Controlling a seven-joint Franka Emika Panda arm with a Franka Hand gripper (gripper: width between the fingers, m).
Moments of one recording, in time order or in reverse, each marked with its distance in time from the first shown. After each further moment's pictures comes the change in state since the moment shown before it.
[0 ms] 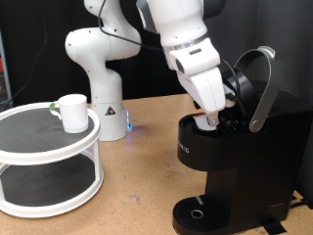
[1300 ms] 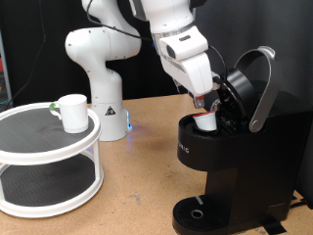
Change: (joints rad) arm 0.000 -0.178 0.001 -0.146 -0.045 -0.086 -0.073
